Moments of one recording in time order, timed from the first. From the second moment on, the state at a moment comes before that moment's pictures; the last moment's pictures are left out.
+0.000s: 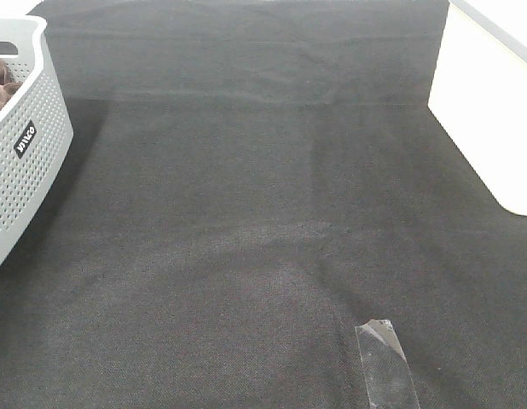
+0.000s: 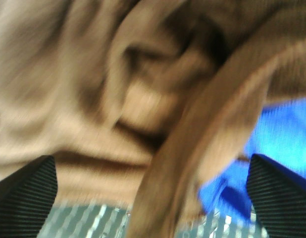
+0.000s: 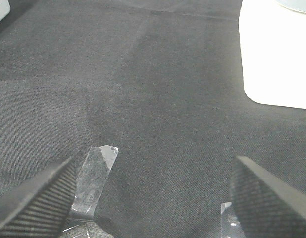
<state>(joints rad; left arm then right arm) 0.11 2.14 -1.69 0.52 0.88 1.15 0.05 -0.01 -0.50 0.17 1.06 -0.17</state>
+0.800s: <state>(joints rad) 0.14 2.16 -1.69 0.48 0.93 1.12 0.05 -0.01 -0.50 0.17 1.06 -0.17</state>
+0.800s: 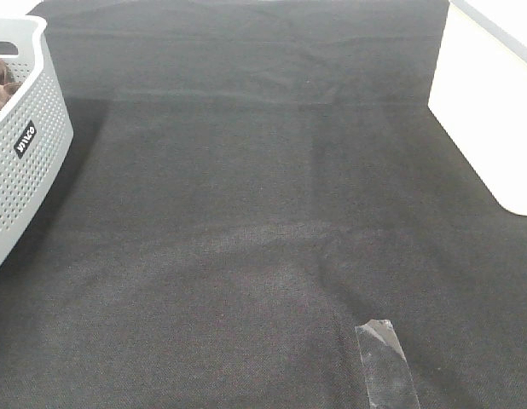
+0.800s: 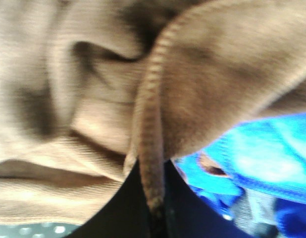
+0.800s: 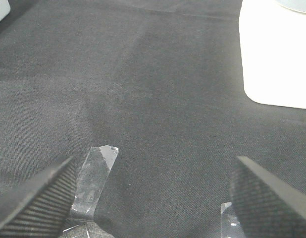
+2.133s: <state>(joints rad) -0.15 1.55 -1.74 0.07 1.00 0.55 0.05 -0.01 -0.50 0.18 1.06 -0.17</state>
